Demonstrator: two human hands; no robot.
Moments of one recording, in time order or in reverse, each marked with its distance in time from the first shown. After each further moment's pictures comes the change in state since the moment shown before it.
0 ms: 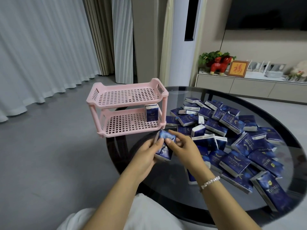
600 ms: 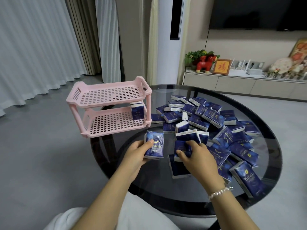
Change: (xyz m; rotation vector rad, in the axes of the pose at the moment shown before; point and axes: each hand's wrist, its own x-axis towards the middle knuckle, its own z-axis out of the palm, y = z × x) left_hand 0.009 -0.016 0.015 0.036 0.156 -0.053; right_hand -0.047 0.019 -0.056 -0.717 0.196 0.216
